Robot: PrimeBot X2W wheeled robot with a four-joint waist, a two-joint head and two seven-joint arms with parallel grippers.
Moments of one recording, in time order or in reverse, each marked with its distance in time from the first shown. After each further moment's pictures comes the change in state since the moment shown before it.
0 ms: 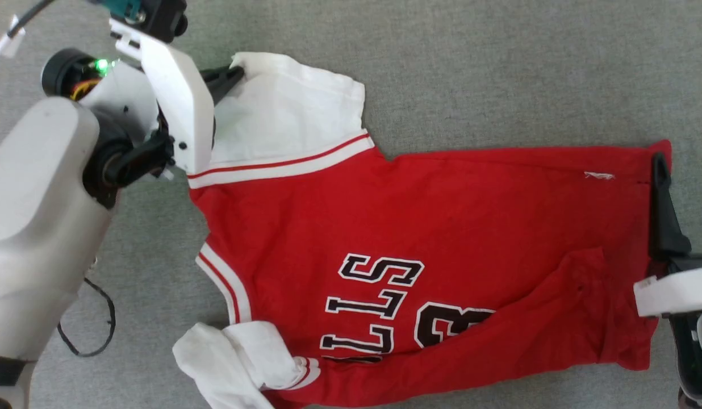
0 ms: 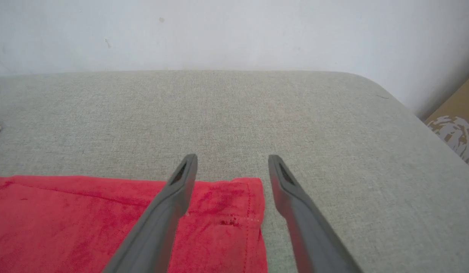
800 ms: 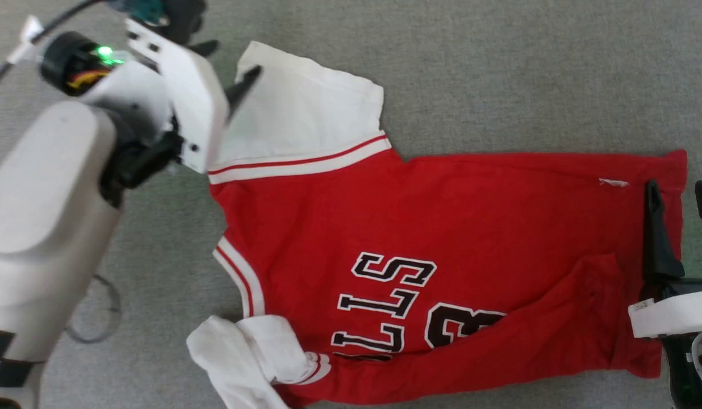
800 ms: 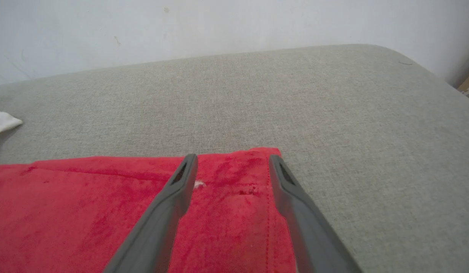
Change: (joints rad) left arm 0.025 -0.039 0.059 -0.052 0.209 0.000 0.000; right arm 0.057 0.000 -0.002 0.056 0.090 0.000 -0.055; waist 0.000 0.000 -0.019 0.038
